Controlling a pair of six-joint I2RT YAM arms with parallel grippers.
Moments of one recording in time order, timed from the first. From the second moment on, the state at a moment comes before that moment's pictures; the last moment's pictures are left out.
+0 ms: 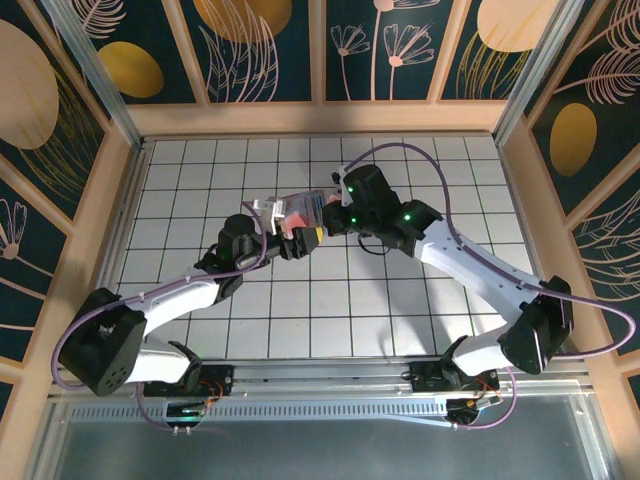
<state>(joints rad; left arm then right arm) -0.60 1.33 0.58 0.52 0.38 -0.63 0.78 1.40 1.27 -0.55 -0.05 0.49</state>
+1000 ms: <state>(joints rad) -0.60 1.33 0.58 0.55 0.46 -0.63 0.77 1.37 1.23 -0.51 -0.12 0.49</state>
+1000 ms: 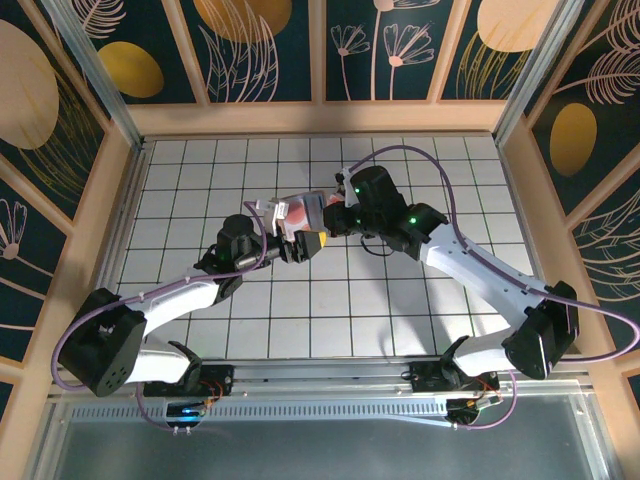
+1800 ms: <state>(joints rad) -0.61 1.38 0.62 0.54 0.42 -0.61 0.77 1.39 1.23 -0.48 -0.13 0.49</state>
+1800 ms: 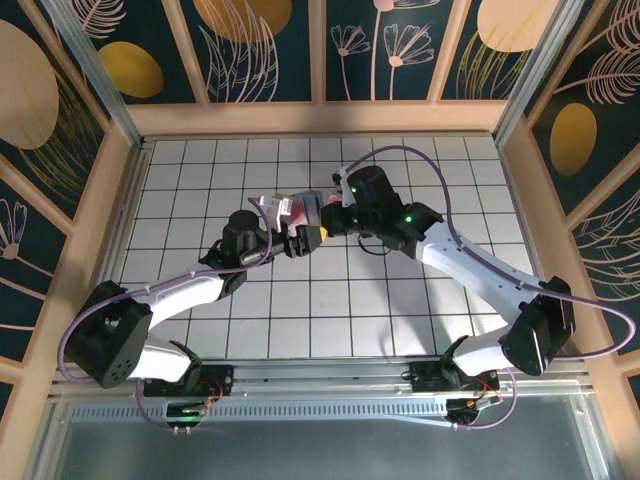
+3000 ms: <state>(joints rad) -0.61 1.31 0.59 0.51 0.44 -0.57 0.75 1.31 1.20 -0.45 -0.16 0.49</state>
